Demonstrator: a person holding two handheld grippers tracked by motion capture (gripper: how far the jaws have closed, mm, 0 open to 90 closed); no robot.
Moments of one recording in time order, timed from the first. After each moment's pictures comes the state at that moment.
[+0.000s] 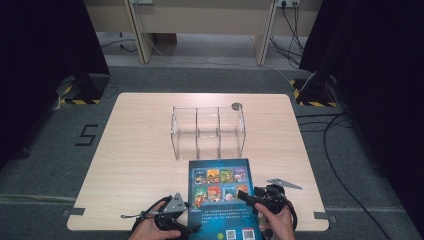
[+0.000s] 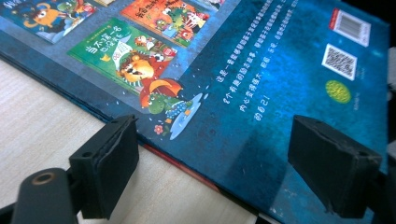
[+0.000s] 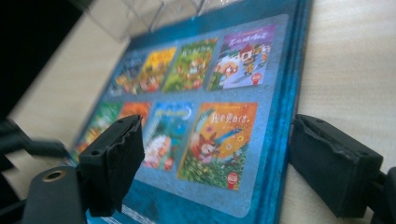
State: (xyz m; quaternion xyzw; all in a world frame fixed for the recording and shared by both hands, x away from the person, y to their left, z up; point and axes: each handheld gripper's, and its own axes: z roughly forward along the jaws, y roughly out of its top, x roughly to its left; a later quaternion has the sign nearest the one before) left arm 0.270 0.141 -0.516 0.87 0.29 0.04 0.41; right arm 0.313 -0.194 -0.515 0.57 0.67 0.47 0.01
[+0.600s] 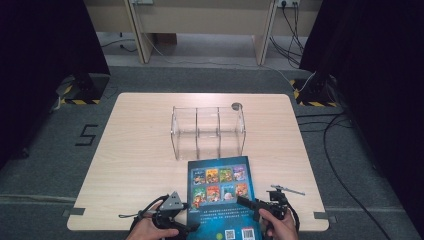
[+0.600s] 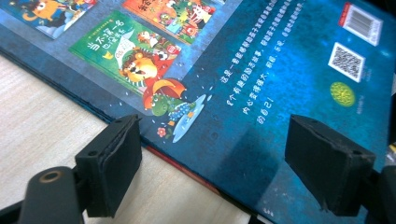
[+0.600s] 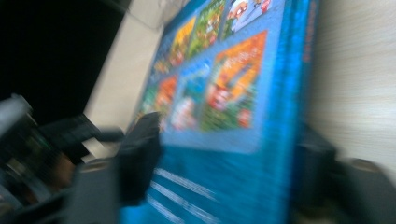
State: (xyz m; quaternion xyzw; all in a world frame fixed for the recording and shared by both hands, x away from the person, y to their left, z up) left arm 0.272 0.147 -0.515 0.85 0.31 0.02 0.42; right arm 0.298 -0.200 -0.522 0.58 0.63 0.50 -0.11
